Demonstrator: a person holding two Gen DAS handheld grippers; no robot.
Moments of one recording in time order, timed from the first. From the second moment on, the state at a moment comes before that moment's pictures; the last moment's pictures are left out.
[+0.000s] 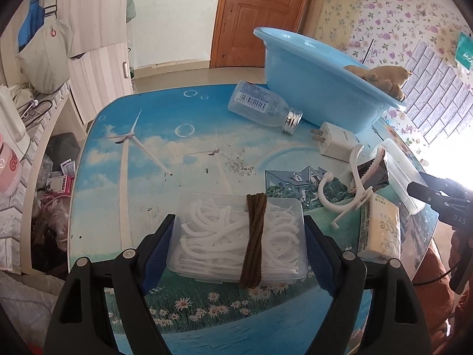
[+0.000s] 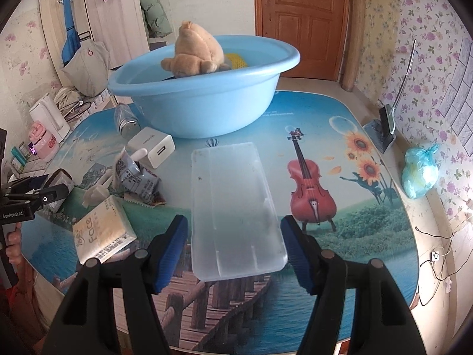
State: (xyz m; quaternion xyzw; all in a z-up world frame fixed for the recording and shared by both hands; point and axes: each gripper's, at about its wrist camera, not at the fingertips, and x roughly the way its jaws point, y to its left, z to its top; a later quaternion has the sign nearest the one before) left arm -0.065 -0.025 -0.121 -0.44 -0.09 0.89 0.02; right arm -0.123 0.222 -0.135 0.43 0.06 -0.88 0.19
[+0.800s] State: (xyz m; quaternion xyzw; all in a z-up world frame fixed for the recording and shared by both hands) left arm -0.052 -0.030 -0.079 -0.39 -0.10 0.91 0.03; right arm -0.122 0.250 -0.101 0.38 -0.02 -0.91 0.17
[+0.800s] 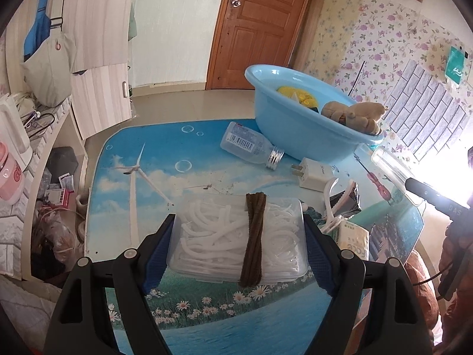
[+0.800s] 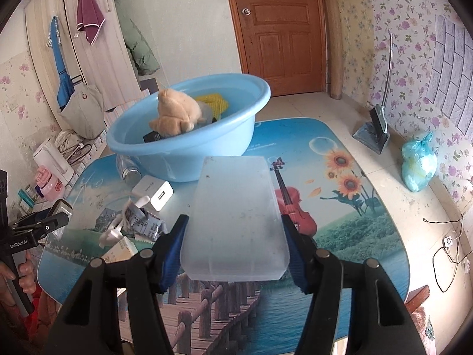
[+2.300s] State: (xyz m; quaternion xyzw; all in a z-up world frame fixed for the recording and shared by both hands) left arm -0.205 0.059 -0.010 -0.35 -0.04 0.92 0.17; right arm -0.189 0.214 -0.032 0.29 -0.02 -0.93 0.23
